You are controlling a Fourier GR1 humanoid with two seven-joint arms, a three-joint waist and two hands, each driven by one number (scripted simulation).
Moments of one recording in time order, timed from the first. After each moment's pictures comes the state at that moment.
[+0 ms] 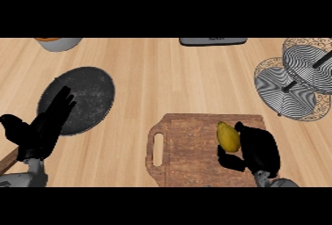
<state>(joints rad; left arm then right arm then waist) -0.06 0.29 0.02 -1.54 0.19 0.01 0.18 -0.08 -0.32 0.46 -1.63 1.07 0.17 0.72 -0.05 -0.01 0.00</state>
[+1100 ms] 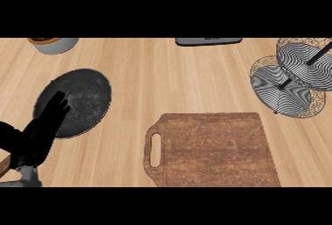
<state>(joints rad) -0.01 0.30 0.04 -1.57 0.20 0.01 0.19 0.02 -0.88 -0.53 -1.43 0.18 0.12 -0.27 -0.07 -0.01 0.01</state>
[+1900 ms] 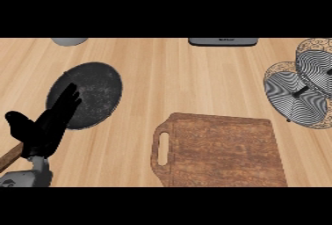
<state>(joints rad) -0.08 0.26 0.02 -1.57 0.16 -0.02 0.22 -0.19 -0.97 -0.52 -1.42 0.07 0.31 -0.10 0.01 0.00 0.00</state>
